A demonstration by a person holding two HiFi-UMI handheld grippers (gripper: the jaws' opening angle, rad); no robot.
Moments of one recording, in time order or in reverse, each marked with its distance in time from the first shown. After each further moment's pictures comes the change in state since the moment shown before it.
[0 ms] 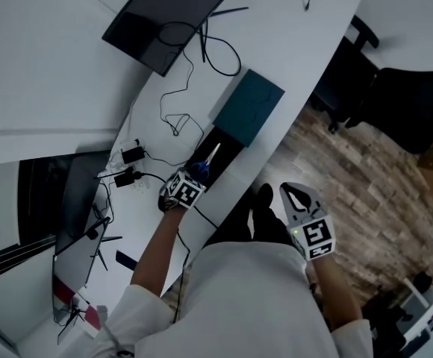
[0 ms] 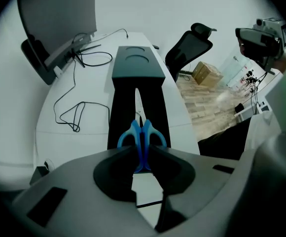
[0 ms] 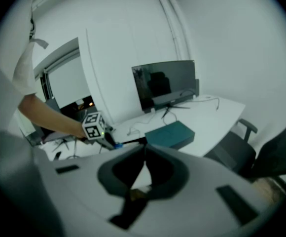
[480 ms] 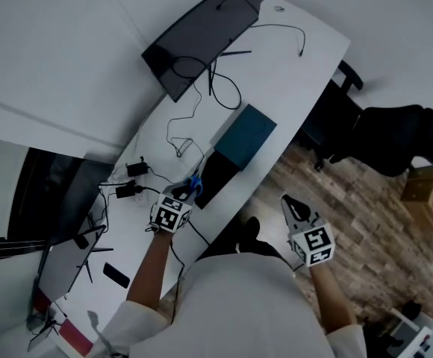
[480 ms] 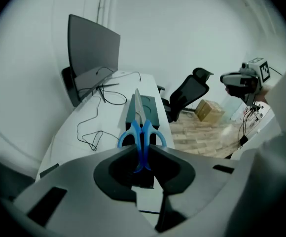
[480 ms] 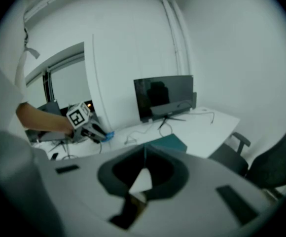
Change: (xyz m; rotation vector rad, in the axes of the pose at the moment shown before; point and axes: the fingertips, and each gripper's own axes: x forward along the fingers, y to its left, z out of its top) left arm -0.119 -0.002 0.043 -0.176 -0.406 0.042; right arm -0.043 -0.007 0.037 -0.049 -0.071 -0.045
